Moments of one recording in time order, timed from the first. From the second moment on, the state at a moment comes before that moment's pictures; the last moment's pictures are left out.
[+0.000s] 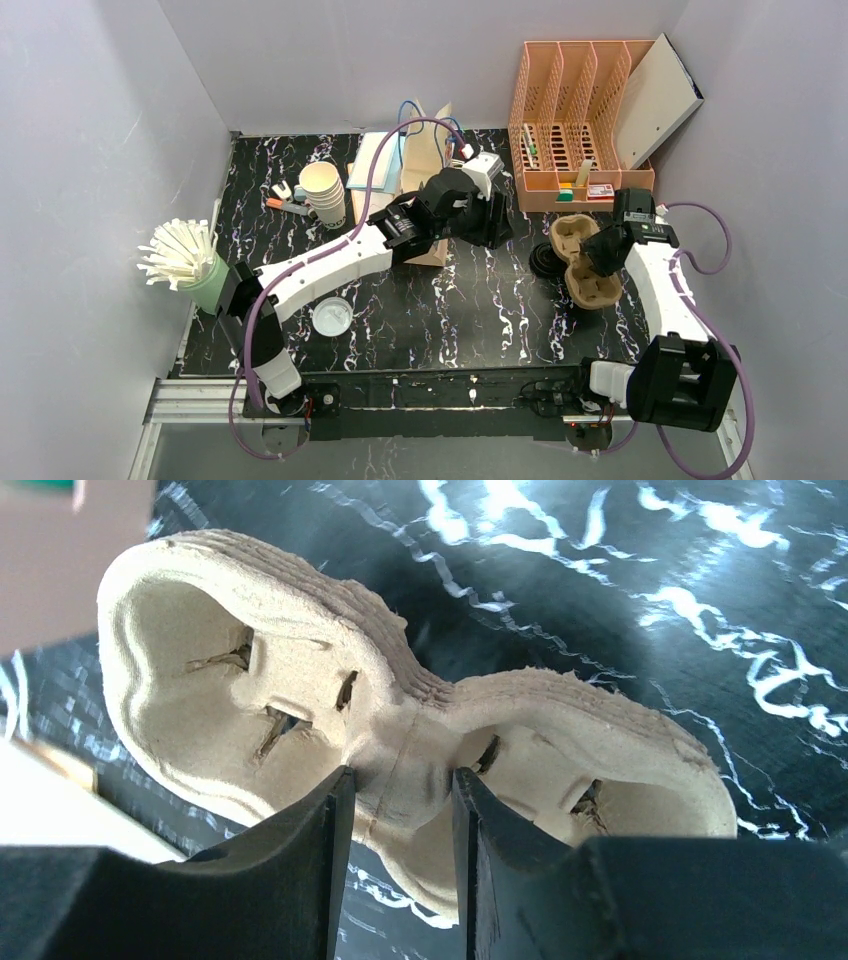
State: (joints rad) left arm -0.97 1.64 1.50 -0.28 0.05 -0.47; right arm -0.10 1.21 0.92 -0.82 0.17 0.97
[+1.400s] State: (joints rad) left arm -1.01 1.50 0.89 0.03 0.09 -0.59; right arm 0.26 1.20 0.81 -0.65 -0.17 0.40
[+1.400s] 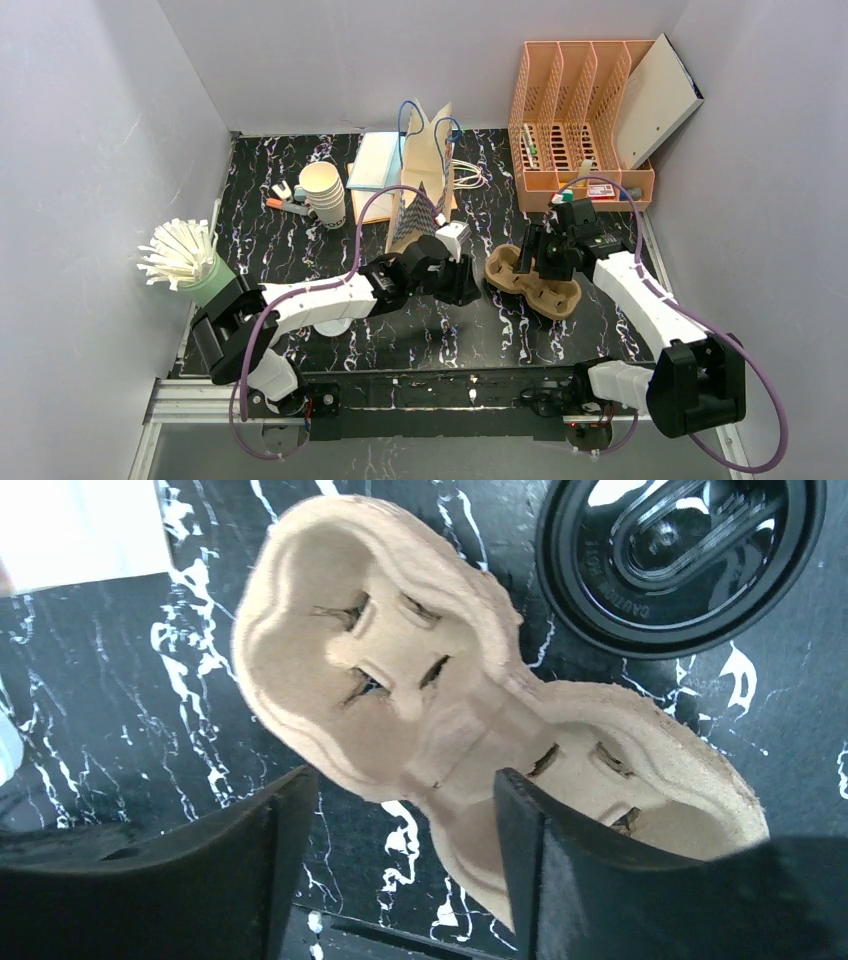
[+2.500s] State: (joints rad) left arm -0.96 1.48 1.06 -0.13 -0.21 -0.38; right arm 0.51 1.24 0.81 -0.33 -0.26 0.26
